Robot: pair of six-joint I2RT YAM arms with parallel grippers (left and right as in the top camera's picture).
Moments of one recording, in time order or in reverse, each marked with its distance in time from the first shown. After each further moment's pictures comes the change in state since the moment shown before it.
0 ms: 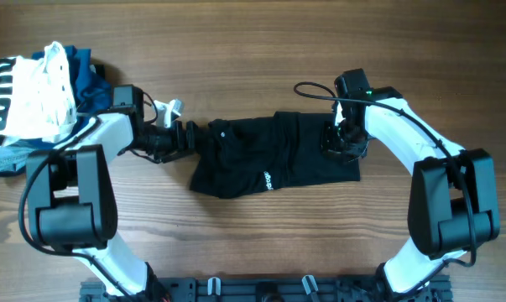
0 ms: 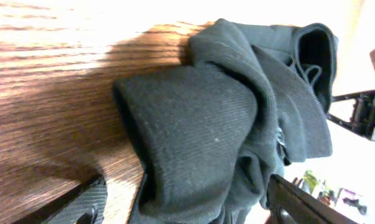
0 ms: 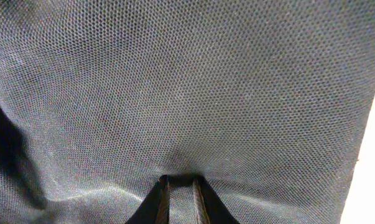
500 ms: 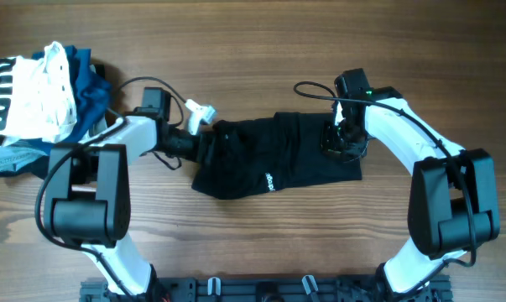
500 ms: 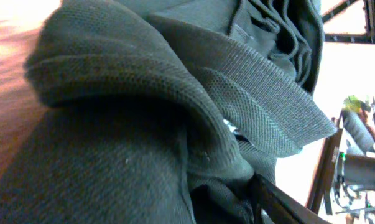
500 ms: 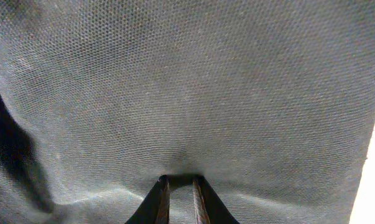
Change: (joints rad) left arm -0.159 0.020 -0.028 0.087 0.047 0.287; right arm 0.000 0.000 0.000 0.006 0.000 0.000
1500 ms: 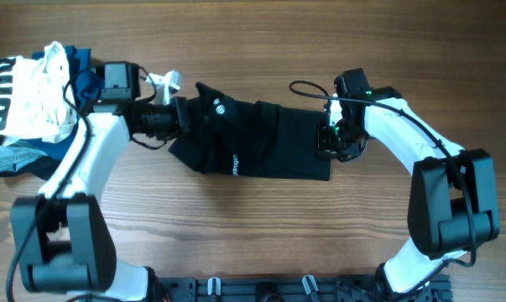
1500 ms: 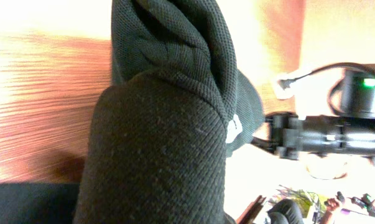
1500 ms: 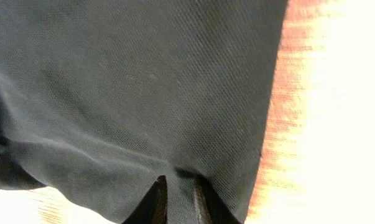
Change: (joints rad) left arm 0.077 -0.271 0.114 -0.083 -0.024 -0.551; right arm -0.003 0.000 0.000 0.021 -0.143 -0.061
